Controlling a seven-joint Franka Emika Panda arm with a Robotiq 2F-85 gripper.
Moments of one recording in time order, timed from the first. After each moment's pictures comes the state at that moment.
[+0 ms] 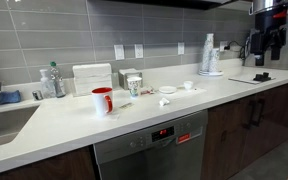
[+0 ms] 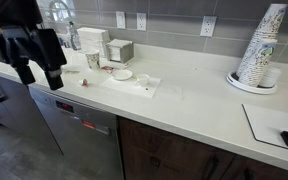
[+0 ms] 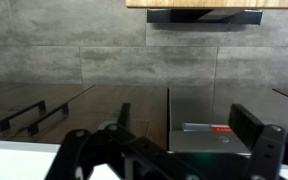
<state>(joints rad) -0.19 -0.72 -0.20 -2.60 -0.29 1.86 -0.28</state>
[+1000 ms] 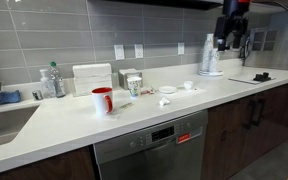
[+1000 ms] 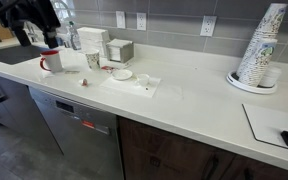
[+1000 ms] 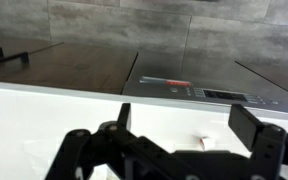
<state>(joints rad) -0.03 -0.66 -0.11 -2.46 -0.11 1.87 -0.23</state>
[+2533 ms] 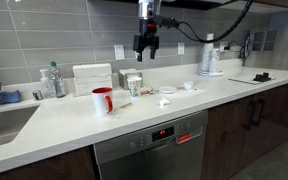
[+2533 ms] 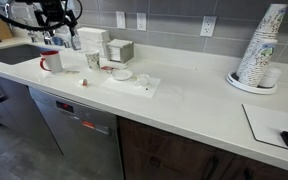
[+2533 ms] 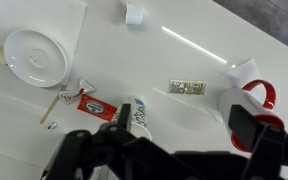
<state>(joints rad) 0.13 0.02 0.11 -1.91 0.00 2.11 -0.25</state>
